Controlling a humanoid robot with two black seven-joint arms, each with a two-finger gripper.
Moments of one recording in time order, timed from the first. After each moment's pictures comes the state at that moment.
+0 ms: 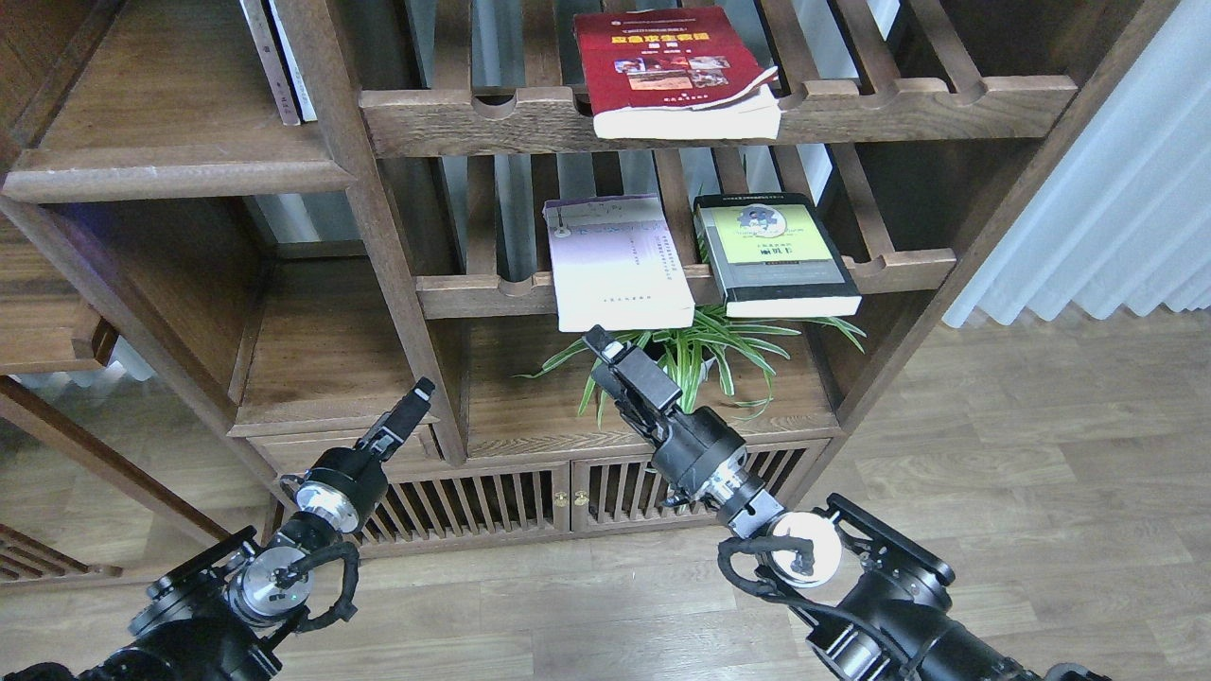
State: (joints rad) left arm -0.44 0.00 -0.73 -0.47 -0.10 -0.49 -0.23; right arm 0.30 0.01 0.82 0.94 0.21 0.58 0.02
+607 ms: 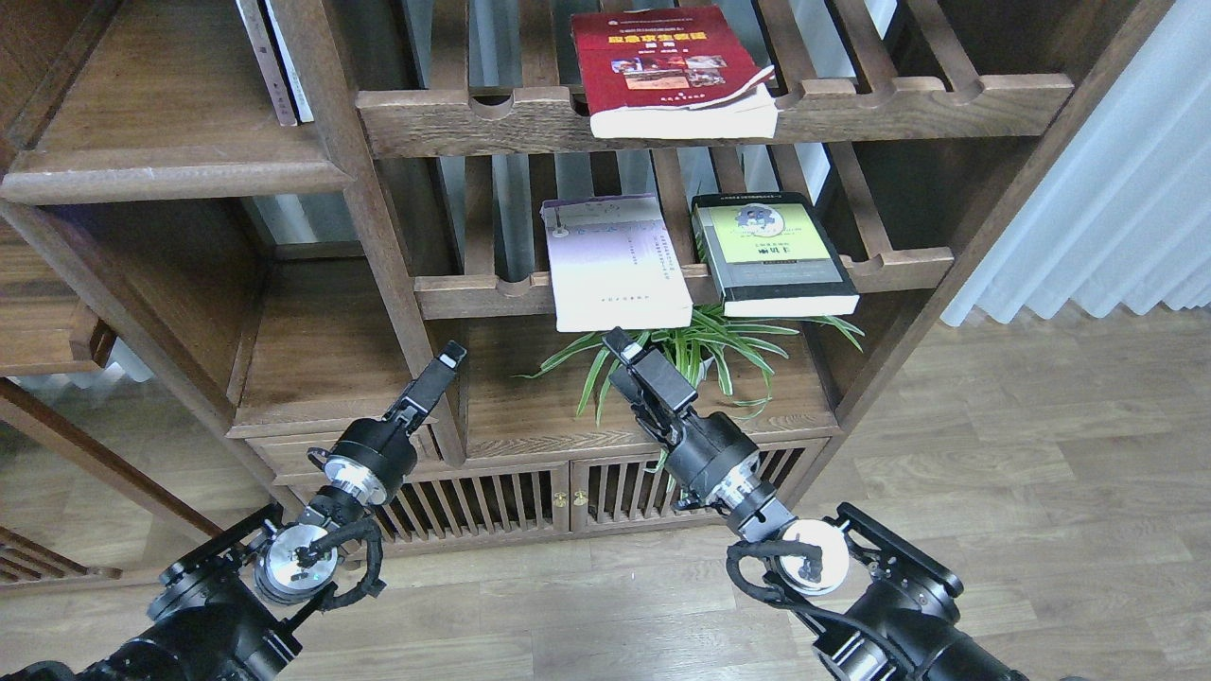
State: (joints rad) left arm -0.44 0.00 -0.74 -0.60 -0.10 -0.49 -0.23; right arm 0.29 0.01 0.82 0.93 0.21 0.48 0.03
